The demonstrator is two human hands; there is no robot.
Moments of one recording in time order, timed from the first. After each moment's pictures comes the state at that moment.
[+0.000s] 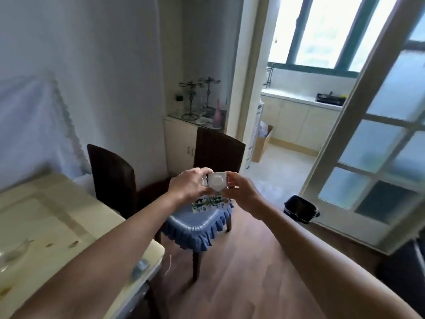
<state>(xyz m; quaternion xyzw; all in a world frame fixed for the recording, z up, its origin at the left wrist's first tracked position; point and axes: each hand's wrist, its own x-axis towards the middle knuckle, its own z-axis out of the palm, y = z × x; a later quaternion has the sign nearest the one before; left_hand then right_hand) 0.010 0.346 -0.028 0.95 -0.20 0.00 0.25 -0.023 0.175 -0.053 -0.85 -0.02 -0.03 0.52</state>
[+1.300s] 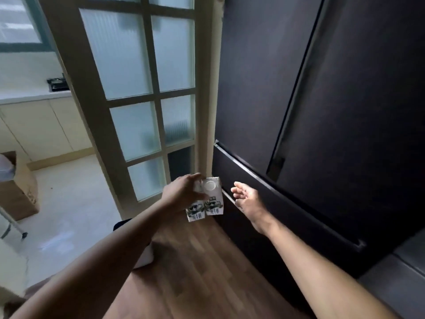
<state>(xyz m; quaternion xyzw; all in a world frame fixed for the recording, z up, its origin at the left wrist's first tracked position) 0.096 -0.343 -0.058 0.70 -0.67 -0.17 0.19 -0.096 -0.380 -0.108 -0.58 0.53 -0.35 0.51</state>
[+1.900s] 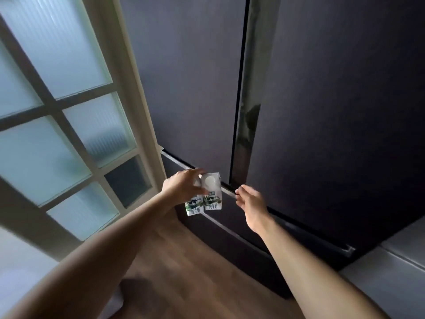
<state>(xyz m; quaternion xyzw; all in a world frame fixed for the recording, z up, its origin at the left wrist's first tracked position) -0.013 -0.622 -0.094 0.61 -0.76 -0.18 0.09 -0.202 -0.598 -0.181 -0.26 0.59 -0.53 0.55</state>
